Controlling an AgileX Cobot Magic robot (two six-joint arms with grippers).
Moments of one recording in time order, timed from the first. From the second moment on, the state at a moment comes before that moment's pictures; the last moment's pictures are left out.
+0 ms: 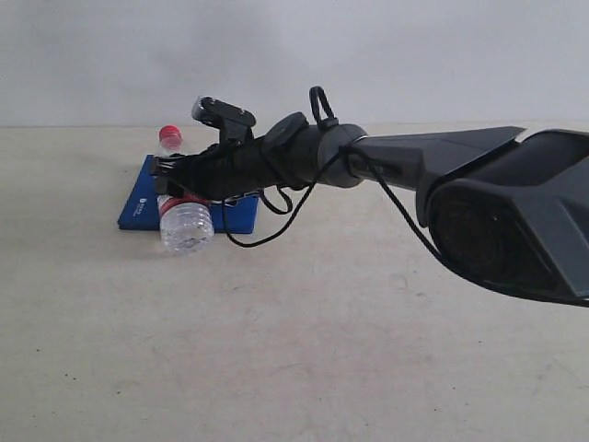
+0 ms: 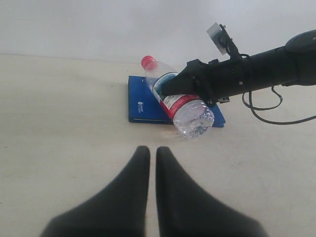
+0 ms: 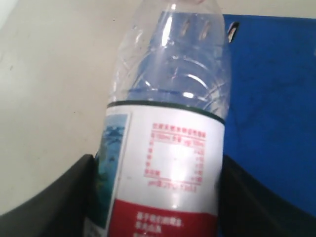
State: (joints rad) left arm -0.02 0.00 0.00 -0.13 0.31 0.00; right arm 0.62 2.59 -2.05 1.14 0.40 -0.59
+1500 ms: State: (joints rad) left arm -0.02 0.00 0.00 -0.13 0.31 0.00; right arm 0.21 2.03 -0.64 0.37 -1.19 -0.25
